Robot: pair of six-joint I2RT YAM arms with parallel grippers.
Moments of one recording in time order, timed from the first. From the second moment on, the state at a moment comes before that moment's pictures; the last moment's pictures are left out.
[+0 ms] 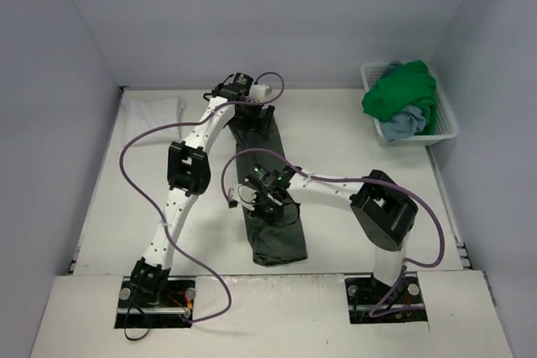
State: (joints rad) left arm -0.37 2.71 2.69 -1.06 0.36 0.04; right arm 0.94 1.85 1.17 -0.59 -0.21 -0.49
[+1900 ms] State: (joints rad) left arm -0.19 1.06 1.38 -0.99 0.16 0.30; right arm 1.28 1.38 0.76 -0.57 0.04 -0.60
